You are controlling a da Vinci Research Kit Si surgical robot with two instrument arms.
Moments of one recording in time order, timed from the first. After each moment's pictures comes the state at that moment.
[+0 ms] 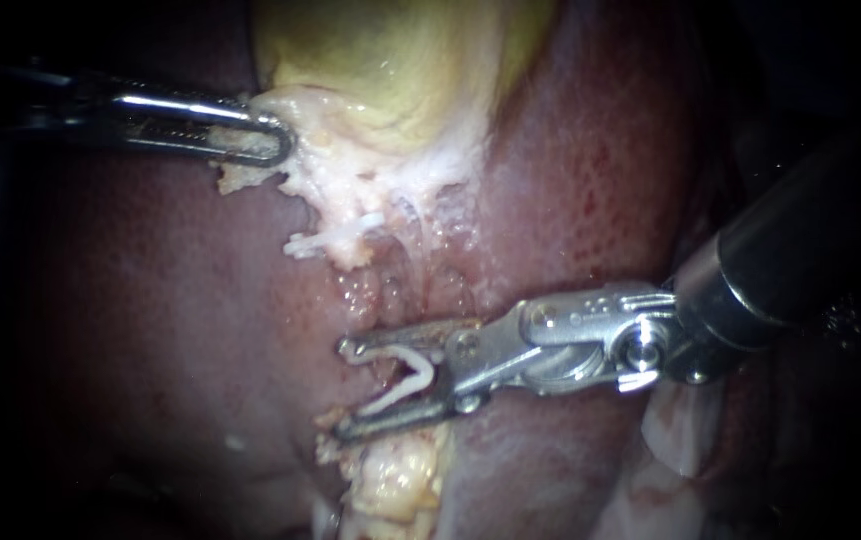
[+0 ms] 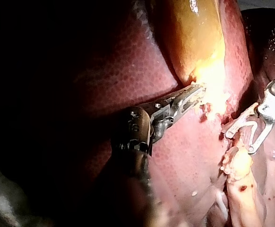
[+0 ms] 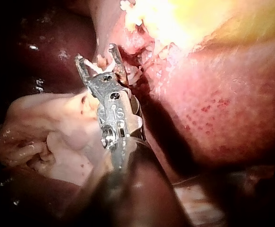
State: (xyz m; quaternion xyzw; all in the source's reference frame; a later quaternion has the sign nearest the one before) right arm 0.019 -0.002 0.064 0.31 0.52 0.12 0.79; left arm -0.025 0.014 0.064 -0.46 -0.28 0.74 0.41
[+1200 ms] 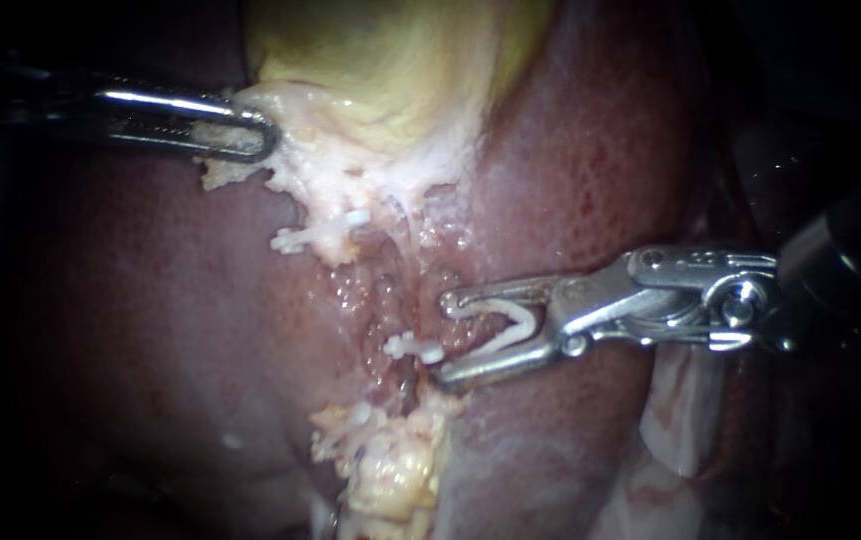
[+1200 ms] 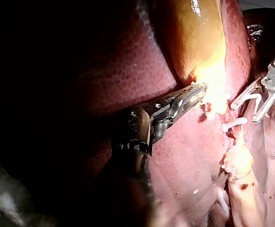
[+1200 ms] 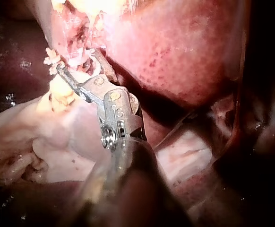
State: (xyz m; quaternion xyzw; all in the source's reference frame) right arm 0.012 0.003 0.068 0.37 0.48 0.22 0.77; left arm -0.023 0.014 0.063 -0.46 -0.28 0.73 0.40
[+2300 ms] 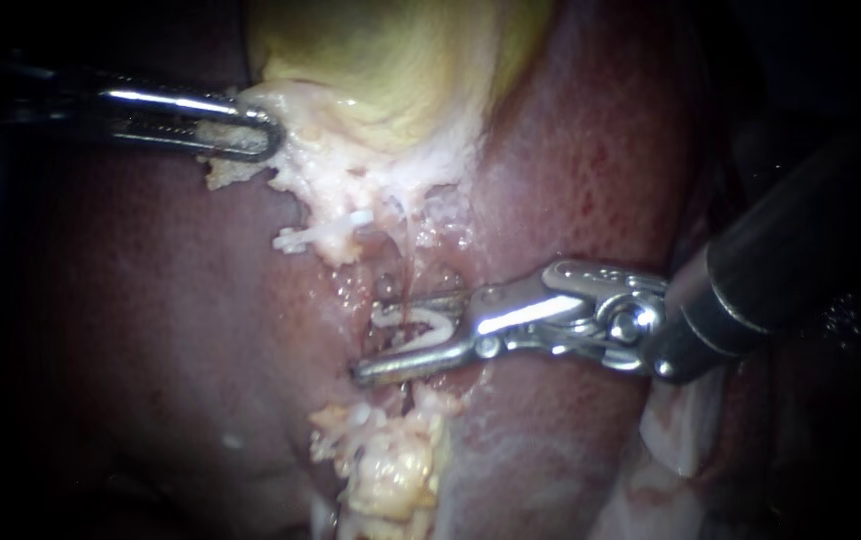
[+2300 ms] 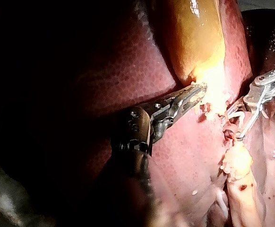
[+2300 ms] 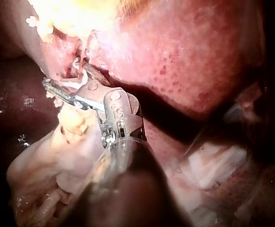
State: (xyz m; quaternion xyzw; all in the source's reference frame) right arm 0.017 0.000 0.070 0.42 0.50 0.29 0.70; left arm -0.024 0.014 0.063 -0.46 -0.28 0.73 0.41
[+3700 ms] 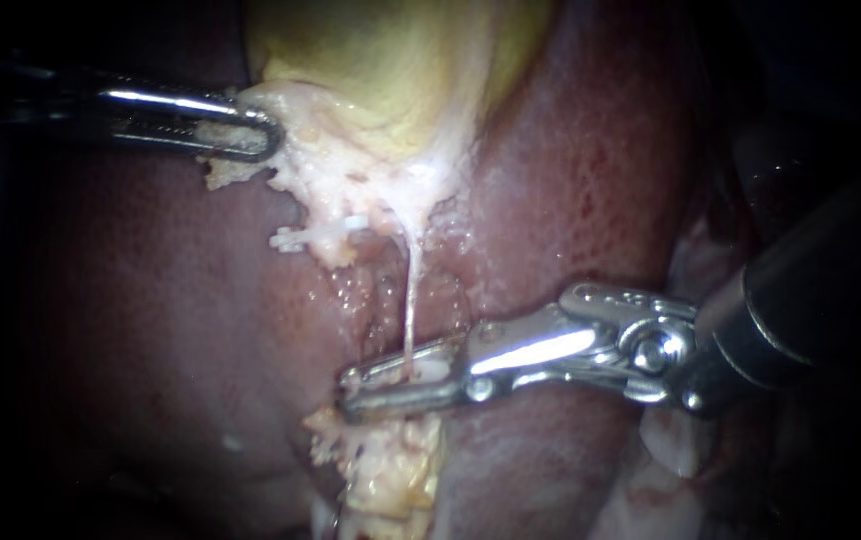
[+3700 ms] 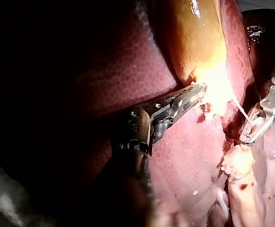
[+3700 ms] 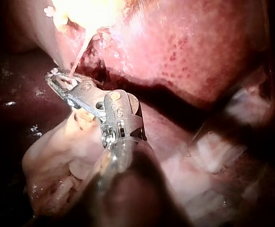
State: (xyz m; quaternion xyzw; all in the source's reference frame) right arm 0.017 -0.001 0.065 0.46 0.51 0.26 0.68; left arm -0.024 0.014 0.063 -0.46 -0.28 0.73 0.41
